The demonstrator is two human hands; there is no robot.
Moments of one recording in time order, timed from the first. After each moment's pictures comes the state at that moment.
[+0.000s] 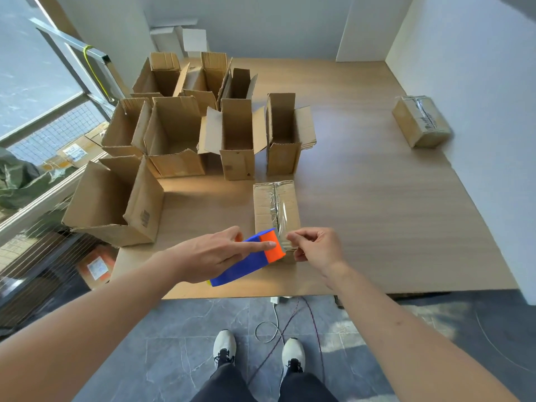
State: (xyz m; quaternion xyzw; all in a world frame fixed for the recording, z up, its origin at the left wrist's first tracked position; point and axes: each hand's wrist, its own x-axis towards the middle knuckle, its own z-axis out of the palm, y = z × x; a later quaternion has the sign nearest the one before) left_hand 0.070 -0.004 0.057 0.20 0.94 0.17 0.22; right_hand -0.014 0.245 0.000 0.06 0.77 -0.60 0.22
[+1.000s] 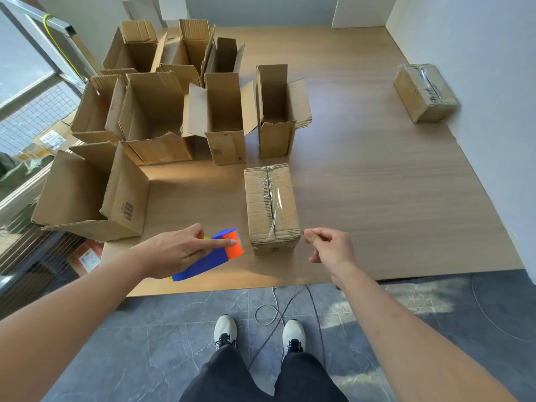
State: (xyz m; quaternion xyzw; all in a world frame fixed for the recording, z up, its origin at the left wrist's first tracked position) left_hand 0.066 -0.058 -0.001 0.13 0.94 0.12 0.28; right_hand -0.022 0.279 -0.064 0.17 0.76 -0.60 0.20
